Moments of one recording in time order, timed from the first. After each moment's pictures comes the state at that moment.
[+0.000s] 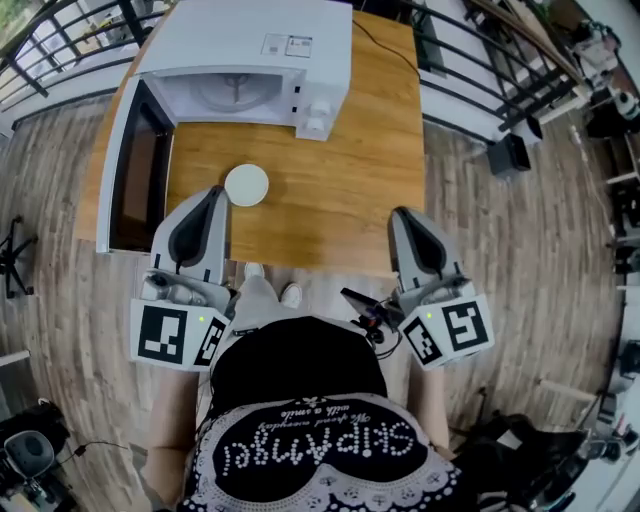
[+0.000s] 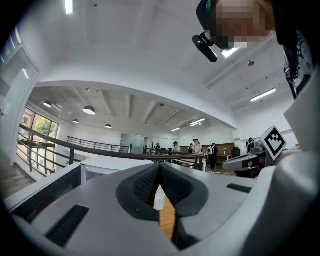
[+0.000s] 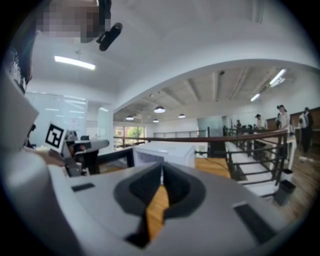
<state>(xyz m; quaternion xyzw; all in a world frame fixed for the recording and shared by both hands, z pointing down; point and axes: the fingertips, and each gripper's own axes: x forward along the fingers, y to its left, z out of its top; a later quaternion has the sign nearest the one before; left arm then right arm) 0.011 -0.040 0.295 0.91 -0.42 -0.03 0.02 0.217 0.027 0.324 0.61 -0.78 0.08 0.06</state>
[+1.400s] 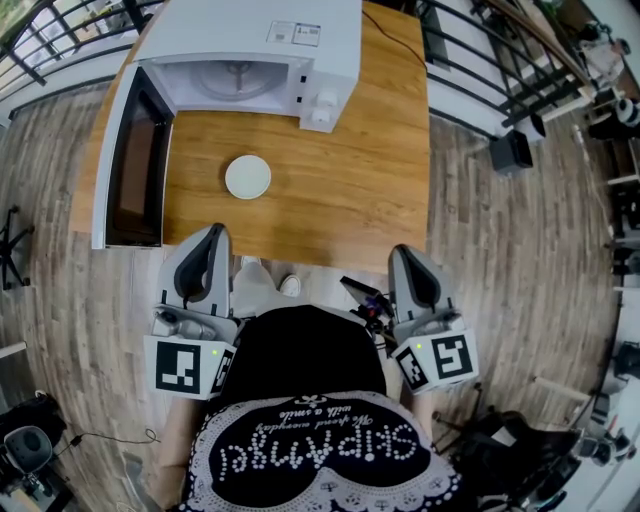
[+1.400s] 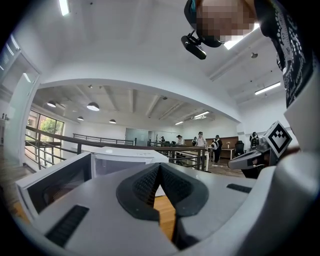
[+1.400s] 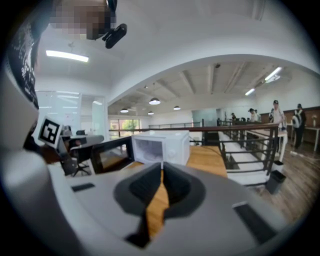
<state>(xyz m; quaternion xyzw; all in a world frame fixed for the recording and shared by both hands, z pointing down) -0.007 -0.003 0.333 0.90 -0.44 0.01 0.04 0.215 0.073 0.371 0.64 -0.76 0.13 0.09</state>
